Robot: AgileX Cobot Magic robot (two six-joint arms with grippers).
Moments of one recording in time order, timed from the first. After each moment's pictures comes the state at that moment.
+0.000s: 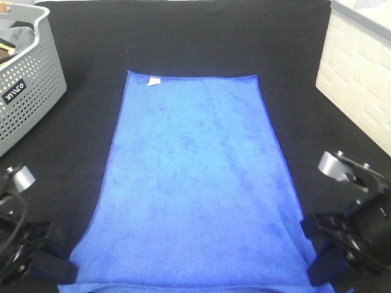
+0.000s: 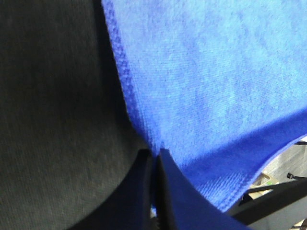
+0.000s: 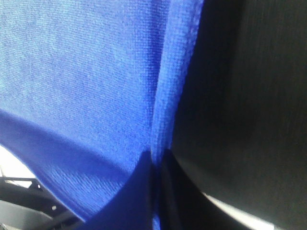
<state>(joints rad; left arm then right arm) -0.18 1.58 -0.37 -1.25 0.61 0.86 0.19 1.49 -0.42 0.81 0.67 -0.44</state>
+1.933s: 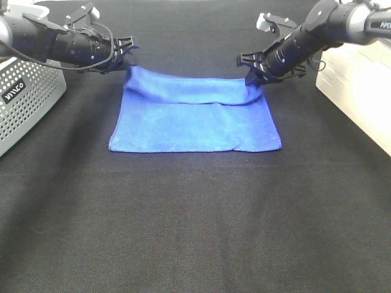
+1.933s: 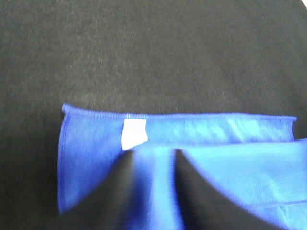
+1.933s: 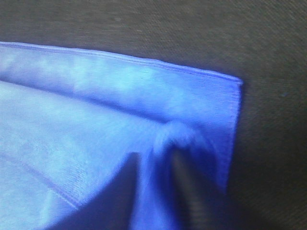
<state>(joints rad) -0.13 2.47 -1.92 -1.22 0.39 0.80 0.15 2.49 -2.03 0.56 0.59 -0.34</state>
